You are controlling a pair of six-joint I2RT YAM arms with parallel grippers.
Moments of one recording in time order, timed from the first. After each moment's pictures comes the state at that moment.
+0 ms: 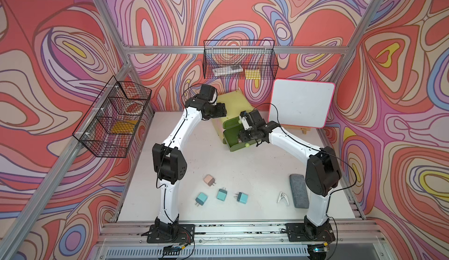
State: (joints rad) left arm -0.32 2.11 2.19 -0.91 0.18 -0.38; right arm 0.54 1.93 1.62 -0.59 0.03 0.12
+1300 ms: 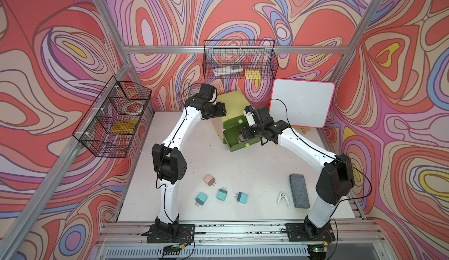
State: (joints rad) left arm -0.32 2.11 2.21 -0.93 0.17 -0.37; right arm 0.54 1.79 1.57 -0.57 0.01 0.13
